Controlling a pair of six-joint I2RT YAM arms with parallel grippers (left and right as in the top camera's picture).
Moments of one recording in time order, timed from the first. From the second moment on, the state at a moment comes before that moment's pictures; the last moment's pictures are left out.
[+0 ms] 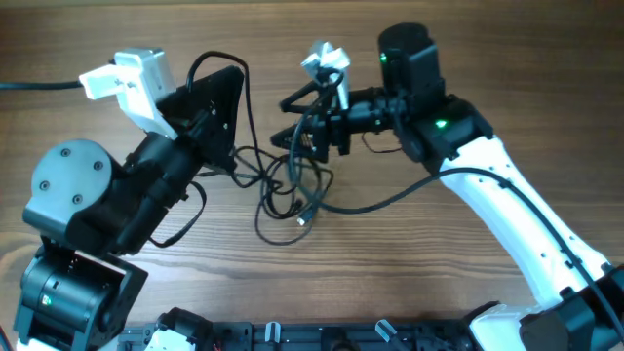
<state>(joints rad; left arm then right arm) -0.40 0.93 1.39 -0.49 0.13 -0.50 0.50 1.56 1.38 -0.30 -1.02 0.03</state>
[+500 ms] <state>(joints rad) -0.40 0.90 1.39 -0.60 0.07 -0.57 0.56 1.68 1.39 -0.27 -0.76 0.23</state>
